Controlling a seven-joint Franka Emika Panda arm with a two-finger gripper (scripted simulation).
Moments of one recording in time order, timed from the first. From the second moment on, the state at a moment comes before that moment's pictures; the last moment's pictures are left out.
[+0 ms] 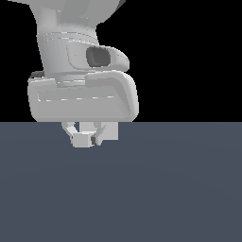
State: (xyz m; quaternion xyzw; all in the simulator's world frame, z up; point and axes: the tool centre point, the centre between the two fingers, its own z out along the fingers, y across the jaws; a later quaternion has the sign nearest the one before) arm -0.070 0.066 0.066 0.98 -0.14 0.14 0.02
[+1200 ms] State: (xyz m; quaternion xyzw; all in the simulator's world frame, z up) arm -0.058 0.053 0.099 0.99 0.02 0.14 0.00
